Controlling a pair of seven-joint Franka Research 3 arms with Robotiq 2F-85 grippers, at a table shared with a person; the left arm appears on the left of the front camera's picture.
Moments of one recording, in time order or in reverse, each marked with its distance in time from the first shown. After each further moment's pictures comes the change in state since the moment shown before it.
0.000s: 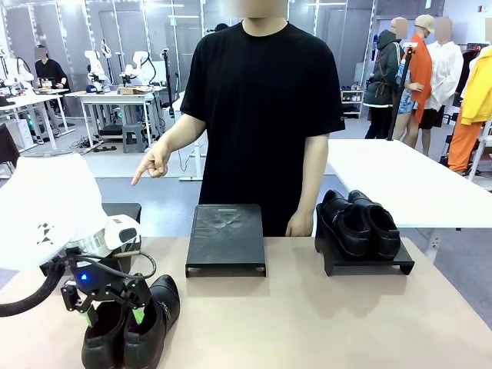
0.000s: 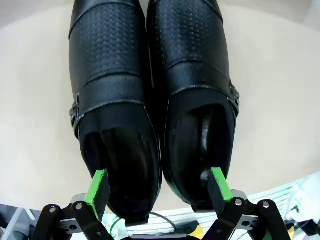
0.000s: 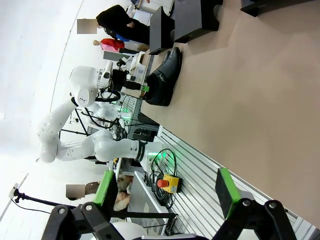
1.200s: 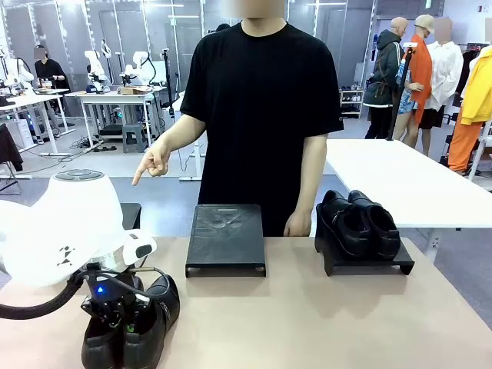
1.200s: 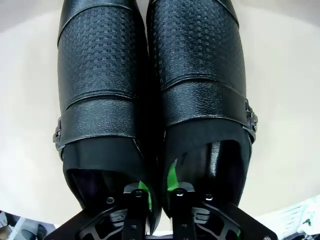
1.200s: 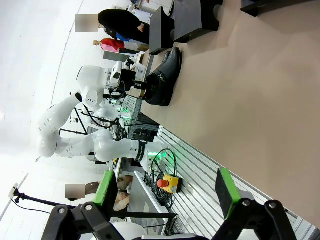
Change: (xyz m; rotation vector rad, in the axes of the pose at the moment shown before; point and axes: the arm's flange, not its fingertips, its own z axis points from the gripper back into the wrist) left arm 0.006 -0.014 -0.034 0.078 -0.001 -0.016; right arm 0.000 0.000 0.000 0.000 0.000 0.000
